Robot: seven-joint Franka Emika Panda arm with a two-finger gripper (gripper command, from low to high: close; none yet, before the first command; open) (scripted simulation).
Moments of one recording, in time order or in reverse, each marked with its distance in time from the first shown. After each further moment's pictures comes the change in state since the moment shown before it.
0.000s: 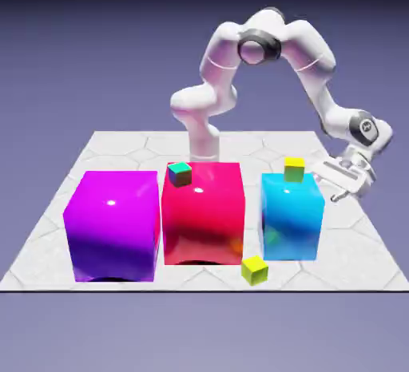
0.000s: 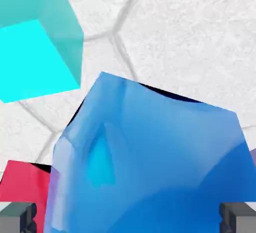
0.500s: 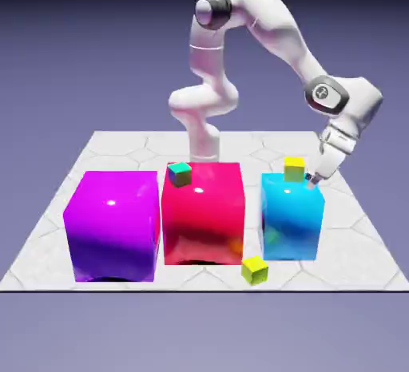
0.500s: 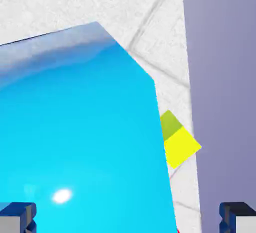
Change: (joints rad) arm -0.073 -0.438 -0.420 0.035 0.428 0.230 -0.107
